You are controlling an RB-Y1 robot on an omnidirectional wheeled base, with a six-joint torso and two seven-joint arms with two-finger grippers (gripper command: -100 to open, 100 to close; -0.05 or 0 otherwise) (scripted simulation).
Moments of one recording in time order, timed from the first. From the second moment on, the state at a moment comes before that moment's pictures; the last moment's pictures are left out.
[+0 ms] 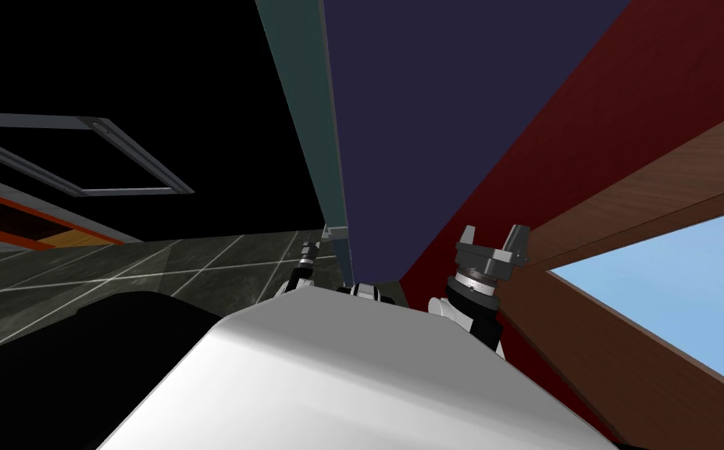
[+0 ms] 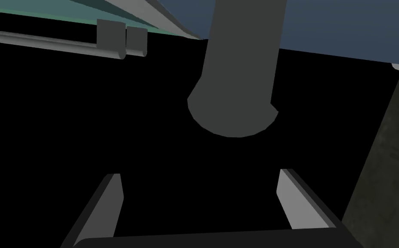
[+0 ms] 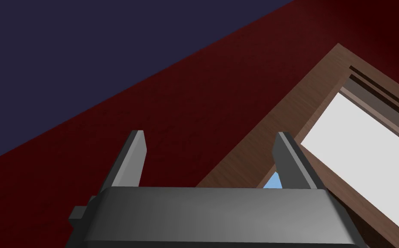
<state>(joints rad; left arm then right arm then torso) 0.40 0.12 0.11 -1.66 0.12 -0.42 0.17 0.53 0.04 -0.02 -2.33 -0.06 -0.57 -0.13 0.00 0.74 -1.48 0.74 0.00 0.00</state>
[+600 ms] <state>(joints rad) 0.40 -0.02 0.11 -1.60 0.13 -0.42 0.17 0.53 0.04 -0.02 -2.33 -0.06 -0.57 -0.13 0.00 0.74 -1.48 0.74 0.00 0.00</state>
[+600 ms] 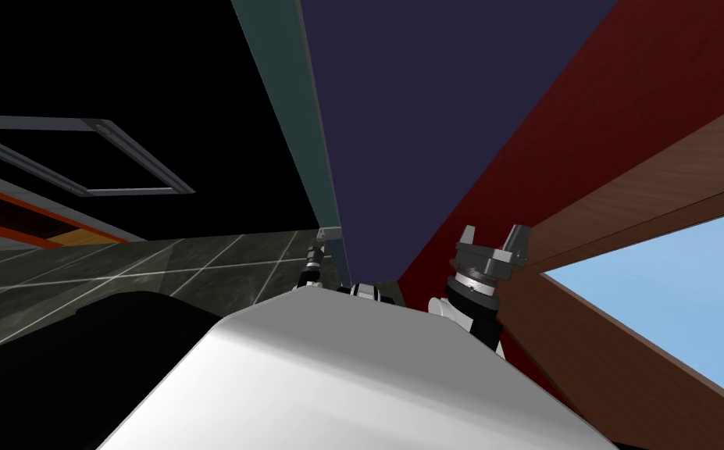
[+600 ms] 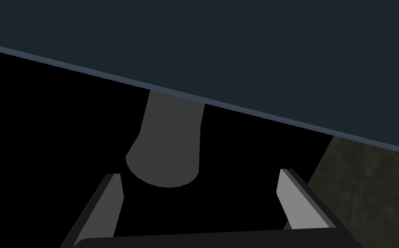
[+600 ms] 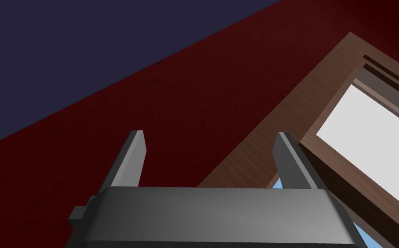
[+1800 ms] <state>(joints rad) 0.39 0.02 0.12 -1.63 0.14 -0.40 0.19 0.53 0.04 -0.02 -2.33 -0.06 -0.57 -0.13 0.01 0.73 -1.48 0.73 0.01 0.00</state>
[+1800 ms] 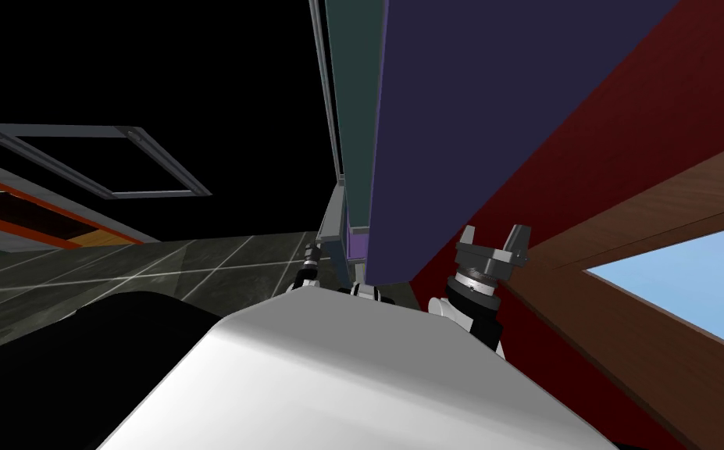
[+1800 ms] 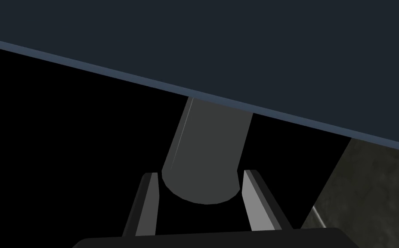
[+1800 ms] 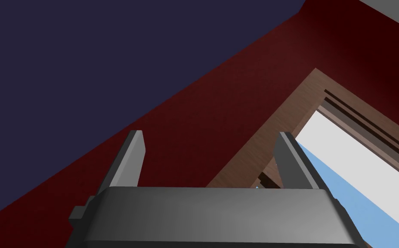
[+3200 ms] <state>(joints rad) 0.40 0.07 0.13 -1.65 0.16 -0.37 0.22 0.54 0.04 -0.02 -2.33 -0.06 -0.57 -0.13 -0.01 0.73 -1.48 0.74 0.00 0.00</state>
